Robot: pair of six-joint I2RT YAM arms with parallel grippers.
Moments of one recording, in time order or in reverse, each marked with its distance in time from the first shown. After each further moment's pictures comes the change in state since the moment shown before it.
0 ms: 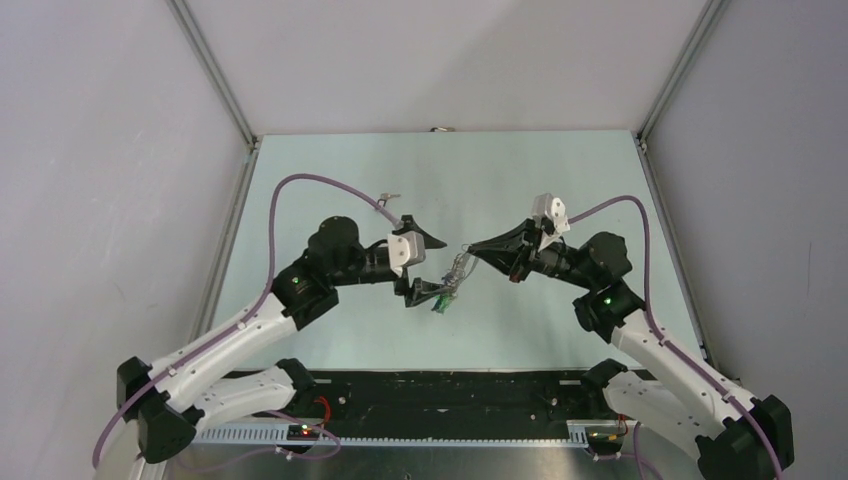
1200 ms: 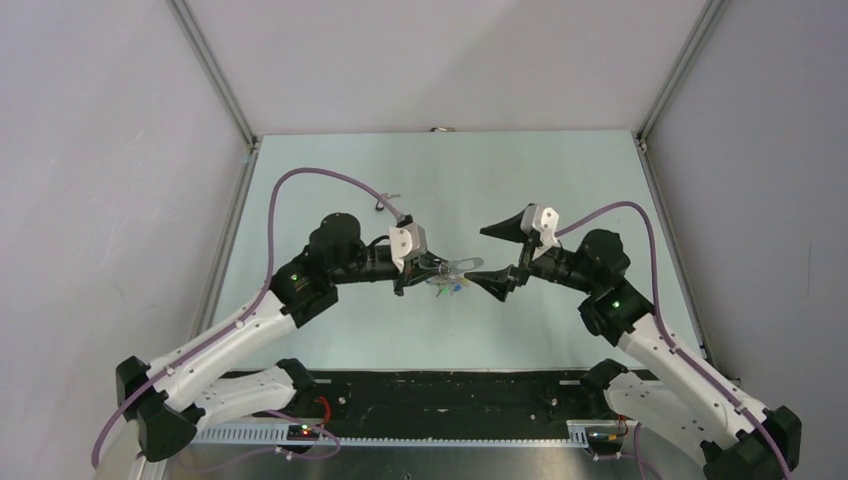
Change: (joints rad) left arm -0.003 0.029 0.042 -0.070 -0.038 -0.080; right arm 0.054 -0.067 0.056 -0.254 0.071 -0.249
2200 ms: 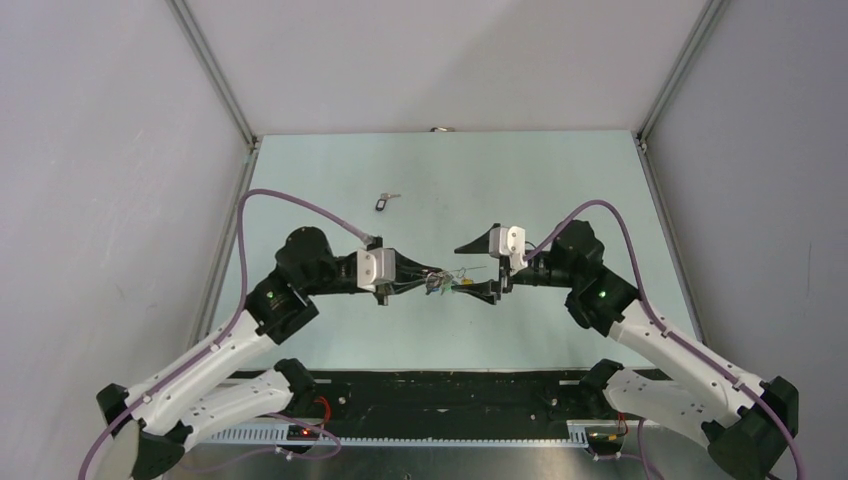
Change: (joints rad) left arm 0.000 -0.159 -0.046 0.085 0.151 0.070; right arm 0.116 0.136 0.105 -0.144 -0.108 -0.307
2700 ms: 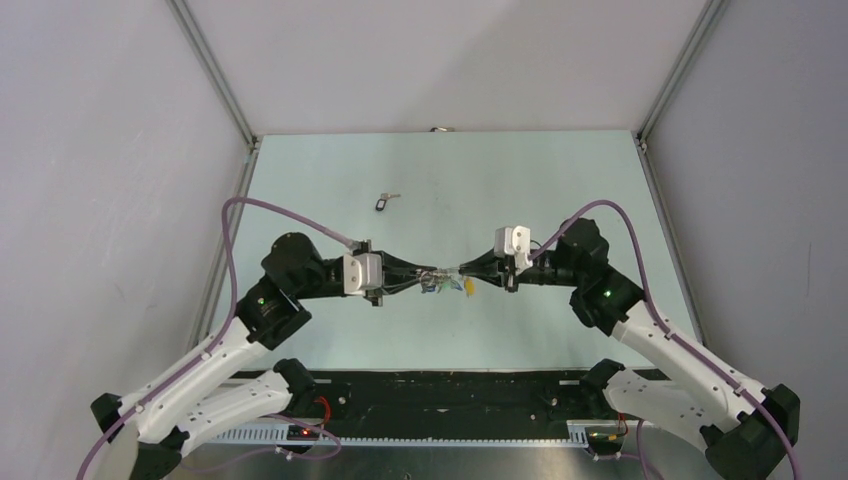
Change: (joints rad) left arm 0.000 -0.059 -0.011 0.029 0.008 0.006; right arm -0.046 -0.019 0.001 -0.060 -0.014 -0.028
